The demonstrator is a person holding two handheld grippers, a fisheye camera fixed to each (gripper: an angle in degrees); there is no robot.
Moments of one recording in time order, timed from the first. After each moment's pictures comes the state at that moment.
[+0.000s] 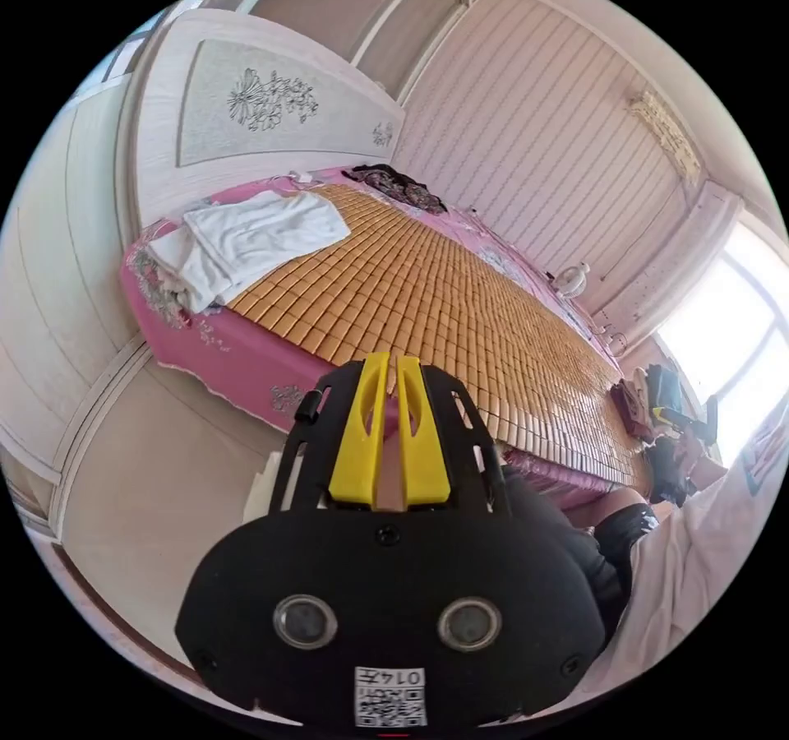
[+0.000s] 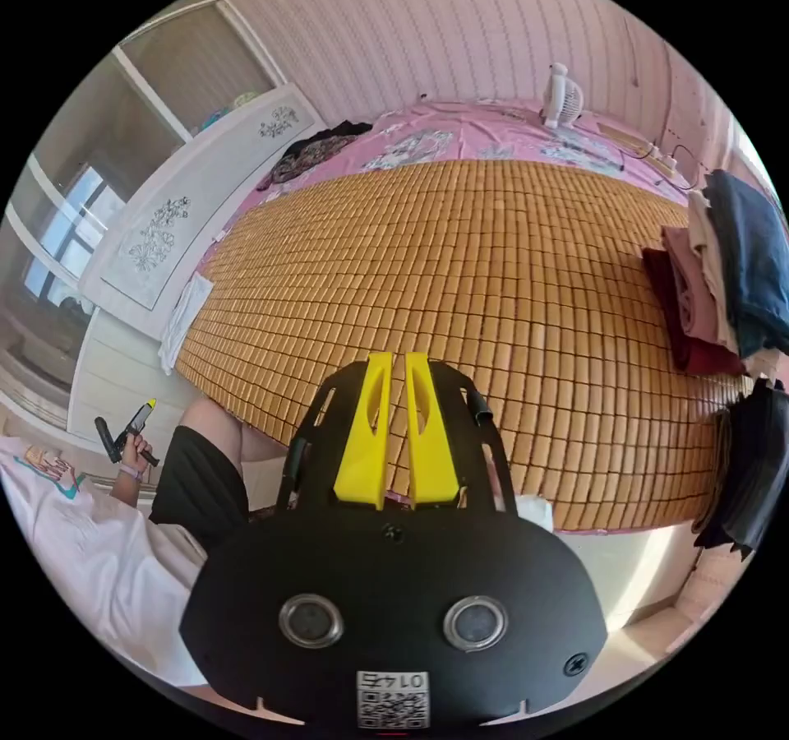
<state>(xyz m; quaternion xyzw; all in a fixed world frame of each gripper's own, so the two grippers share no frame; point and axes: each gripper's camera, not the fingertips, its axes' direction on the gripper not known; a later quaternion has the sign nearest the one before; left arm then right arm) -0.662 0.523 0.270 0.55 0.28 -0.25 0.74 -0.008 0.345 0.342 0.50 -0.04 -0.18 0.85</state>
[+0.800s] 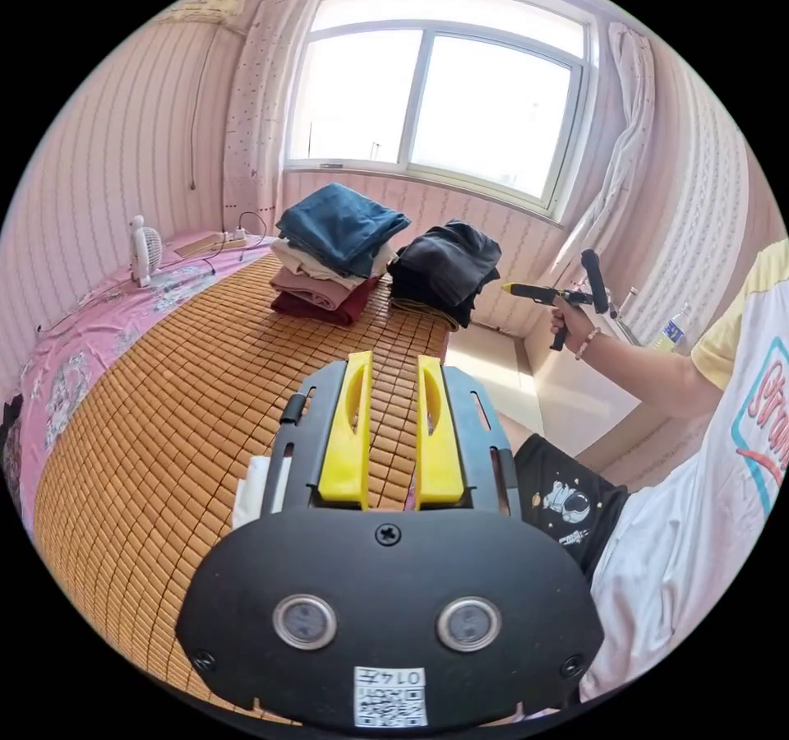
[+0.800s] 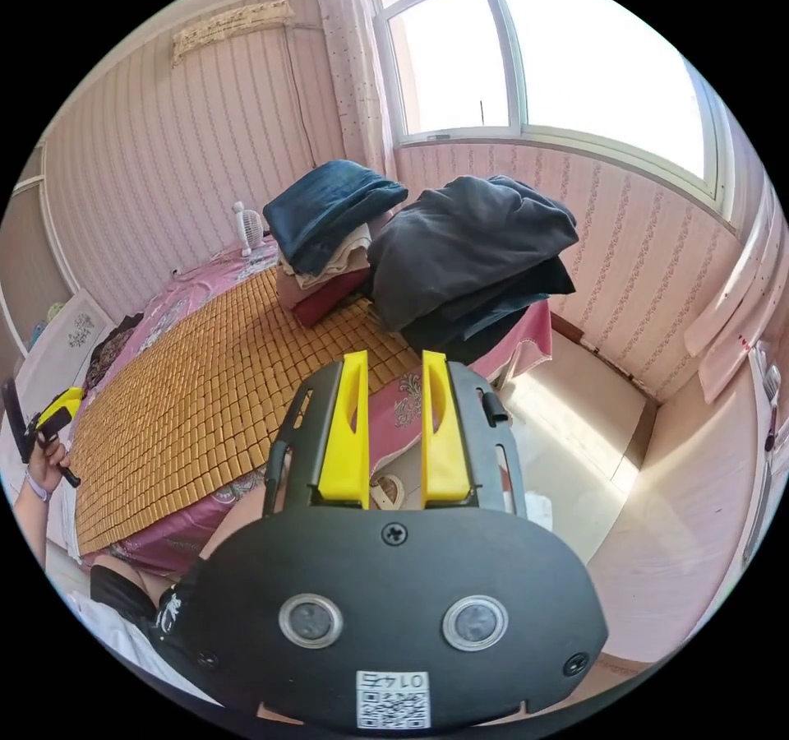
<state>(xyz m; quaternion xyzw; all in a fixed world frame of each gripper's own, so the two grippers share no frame) 0.100 0.394 -0.047 0.56 0.23 0.45 0.65 0.320 0.657 0.403 0.68 0.01 0.24 0.70</state>
